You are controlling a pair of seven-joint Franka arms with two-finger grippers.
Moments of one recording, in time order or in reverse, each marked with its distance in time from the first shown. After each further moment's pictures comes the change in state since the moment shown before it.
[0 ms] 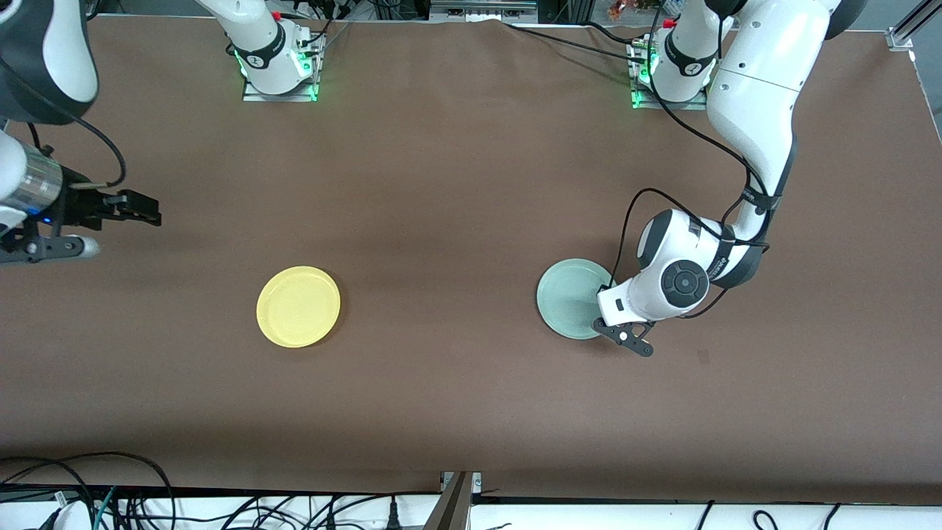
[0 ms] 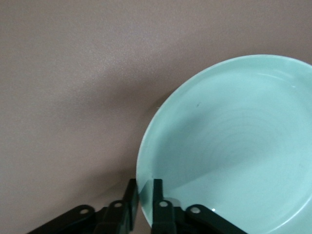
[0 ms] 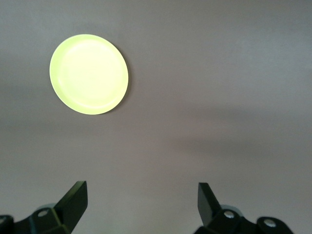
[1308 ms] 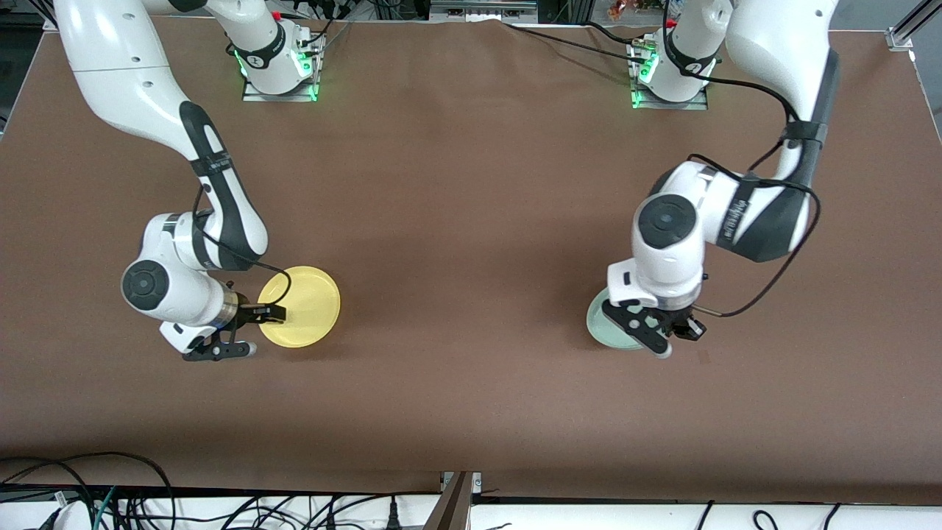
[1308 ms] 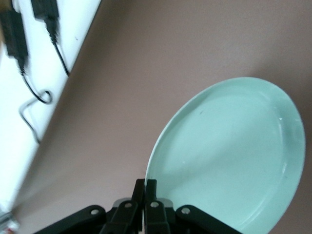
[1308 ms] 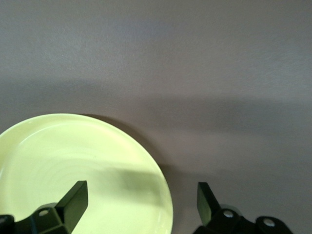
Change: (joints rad) left arm -0.096 -0.190 0.005 0.100 0.623 -0.166 -0.001; right arm 0.084 0.515 0.026 -0.011 0.078 0.629 0.094
